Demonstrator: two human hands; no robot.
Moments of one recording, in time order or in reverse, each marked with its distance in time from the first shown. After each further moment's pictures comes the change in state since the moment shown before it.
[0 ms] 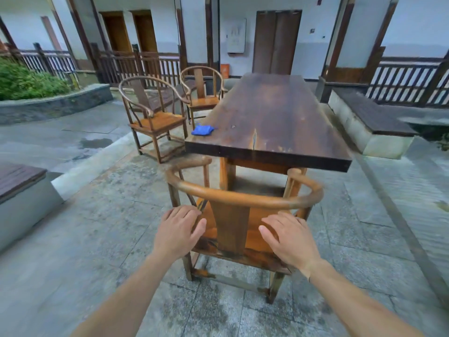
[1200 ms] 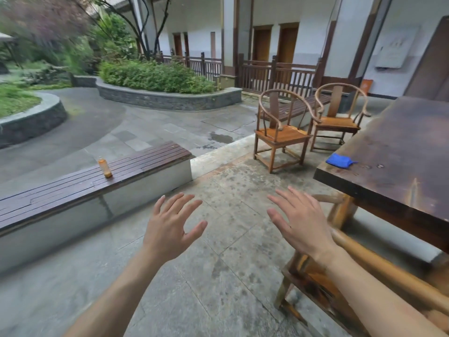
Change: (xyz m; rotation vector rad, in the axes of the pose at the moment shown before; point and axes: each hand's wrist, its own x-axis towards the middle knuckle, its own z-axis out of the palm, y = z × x) left_hand -0.143 -0.258 -0.249 0.283 0.219 -0.366; right_hand 0.139 -0.357 -0.059 0.172 0.149 -0.620
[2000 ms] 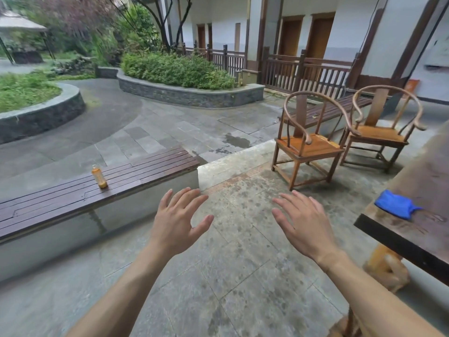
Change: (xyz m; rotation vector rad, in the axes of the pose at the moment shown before) left_hand 0.302 -0.100 0.156 0.004 0.082 -0.078; right_hand 0.328 0.122 0.155 0.087 -0.003 -0.066
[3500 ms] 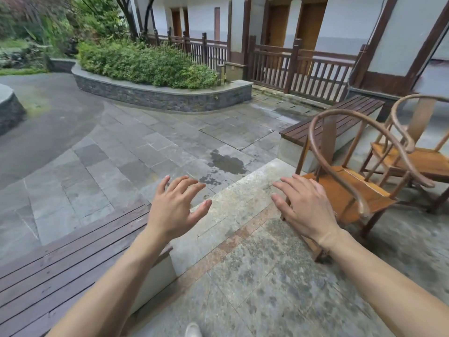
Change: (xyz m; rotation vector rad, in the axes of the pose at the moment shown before) left_hand 0.798 -0.379 0.435 0.006 -0.012 0.088; right_hand 0.859 0.248 0.339 -0.100 0.058 0.009
